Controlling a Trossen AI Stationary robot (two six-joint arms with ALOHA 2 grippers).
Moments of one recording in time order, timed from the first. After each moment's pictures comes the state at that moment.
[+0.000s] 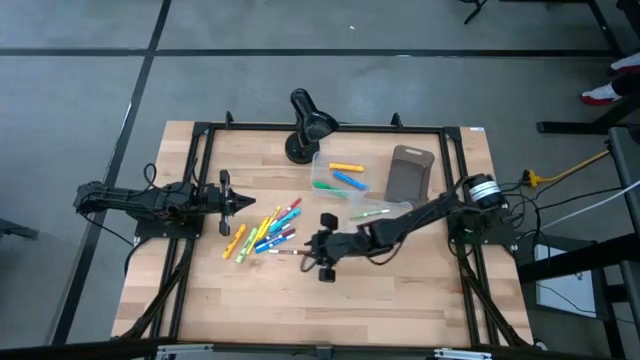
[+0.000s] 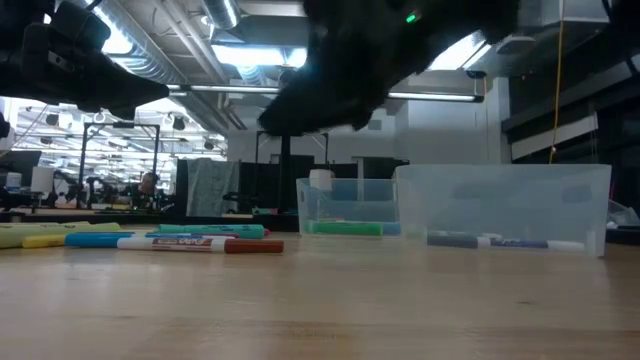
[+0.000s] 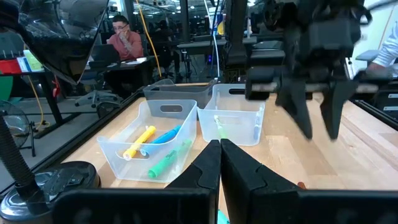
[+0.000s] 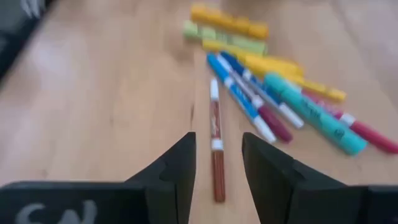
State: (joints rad) left arm -0.07 0.08 0.01 0.04 -0.21 0.05; right arm 0.28 1.87 1.18 0.11 0.29 0.15
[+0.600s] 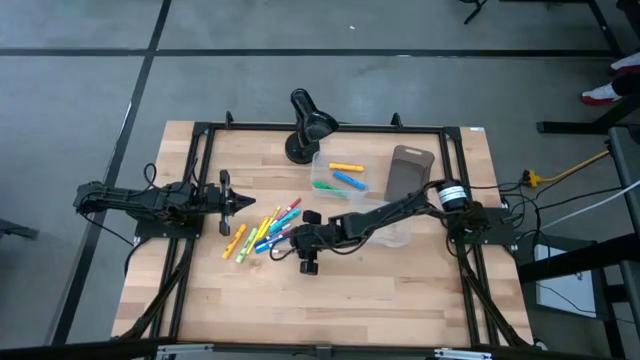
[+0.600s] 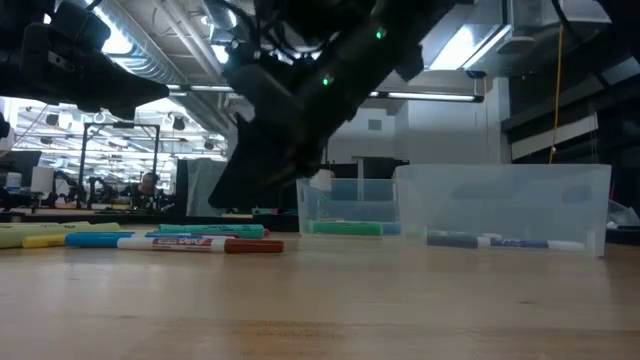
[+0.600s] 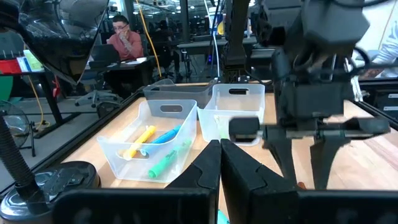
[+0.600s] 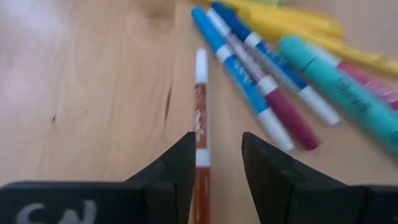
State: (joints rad) left arm -0.07 0.08 0.01 0.04 -0.22 0.05; right arm 0.18 2.12 1.47 -0.11 0.13 0.17
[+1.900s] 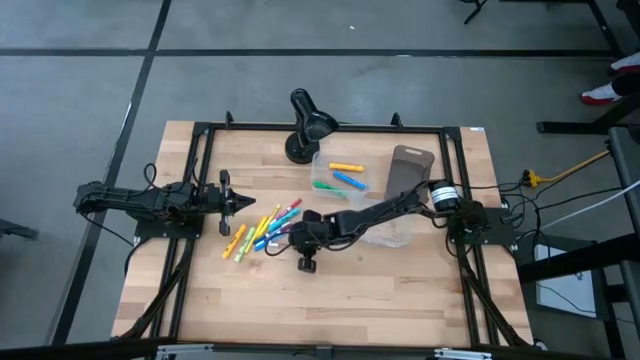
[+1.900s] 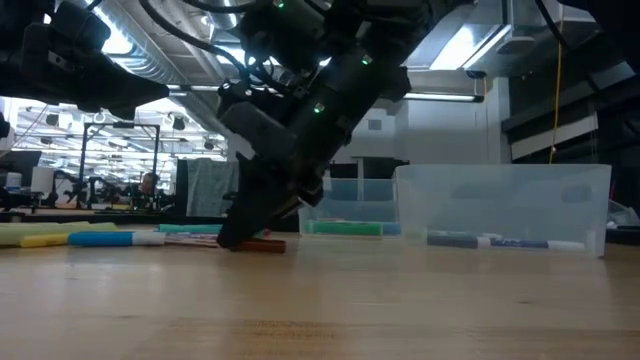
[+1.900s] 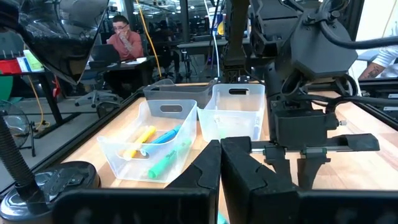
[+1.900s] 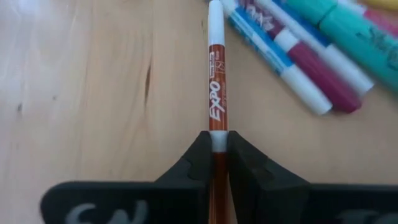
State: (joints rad) left arm -0.07 0.08 0.01 0.04 -0.22 0.05; right arm 0.15 2.19 1.53 -0.19 0.08 0.22
